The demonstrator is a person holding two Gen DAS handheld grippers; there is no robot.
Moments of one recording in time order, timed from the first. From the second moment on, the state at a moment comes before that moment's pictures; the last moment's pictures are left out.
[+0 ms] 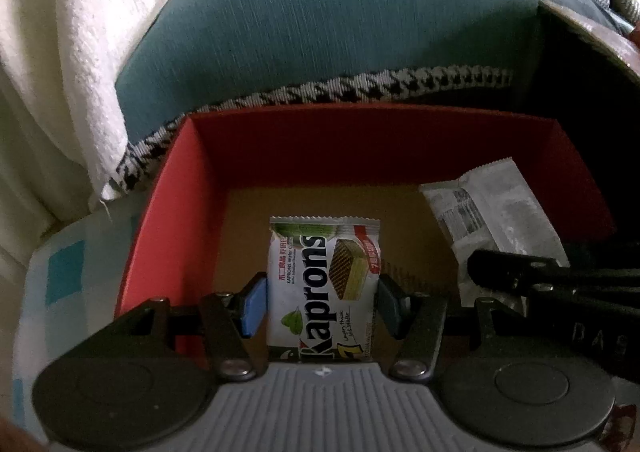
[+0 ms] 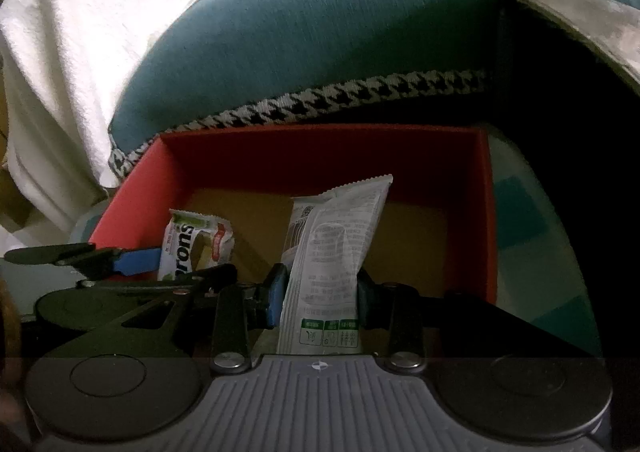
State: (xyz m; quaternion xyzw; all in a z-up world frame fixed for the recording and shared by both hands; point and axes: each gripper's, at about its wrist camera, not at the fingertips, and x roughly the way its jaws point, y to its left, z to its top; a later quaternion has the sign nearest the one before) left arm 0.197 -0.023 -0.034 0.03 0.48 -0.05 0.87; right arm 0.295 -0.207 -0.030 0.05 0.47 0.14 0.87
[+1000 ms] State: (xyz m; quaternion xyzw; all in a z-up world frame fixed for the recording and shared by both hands) left arm 0.204 -0.026 -0.027 0.03 0.48 -0.04 0.87; right arm 0.285 -0.210 -0.036 0.06 0.47 0.12 0.87
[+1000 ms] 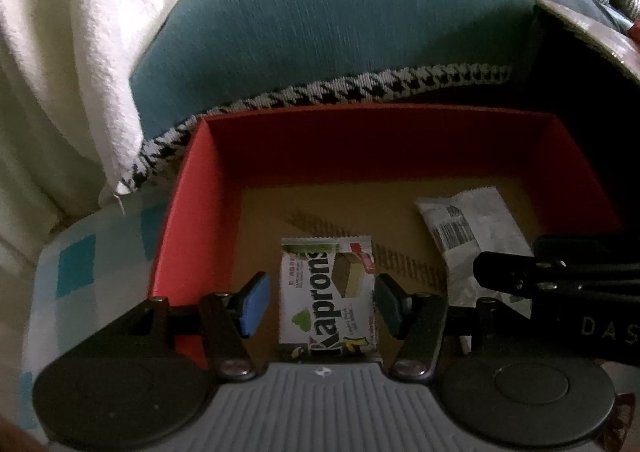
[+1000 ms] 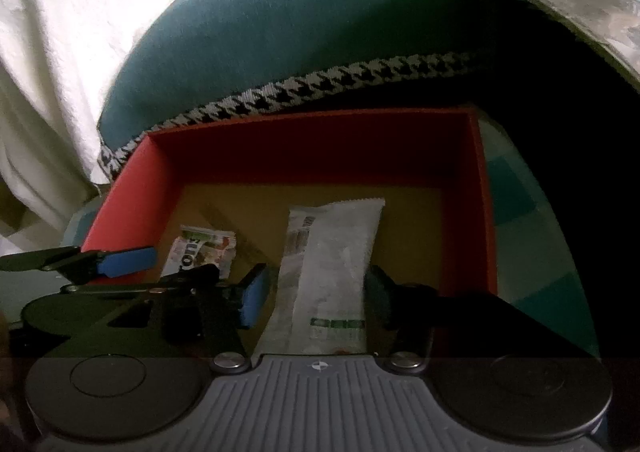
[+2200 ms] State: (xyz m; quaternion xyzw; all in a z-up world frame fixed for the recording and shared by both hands) left arm 0.104 0.002 0.030 -0.03 0.46 -0.10 0.88; right arm 0.162 -0.218 0.038 0.11 0.37 0.14 0.91
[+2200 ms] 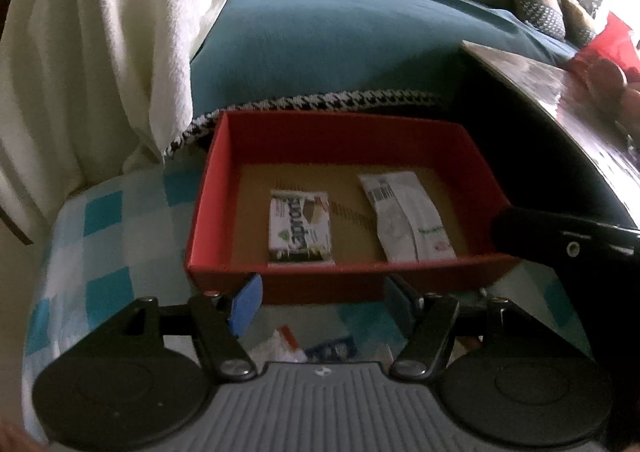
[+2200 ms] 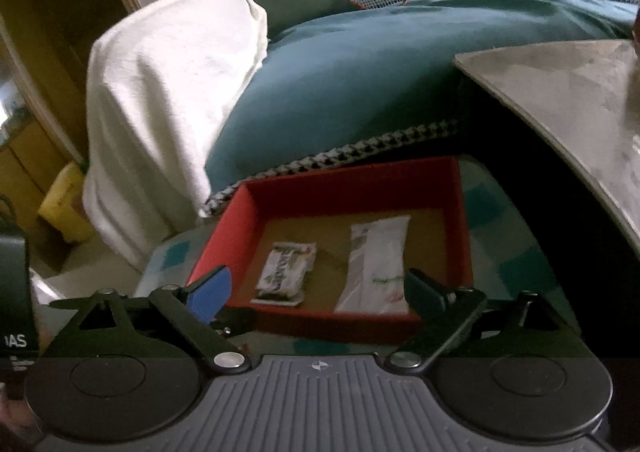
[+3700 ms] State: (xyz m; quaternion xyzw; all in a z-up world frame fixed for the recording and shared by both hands) left arm 0.015 0.092 0.004 -0.06 0.50 -0.06 0.86; right arm 0.067 -0.086 -0.085 -0.03 0.53 0.23 0.81
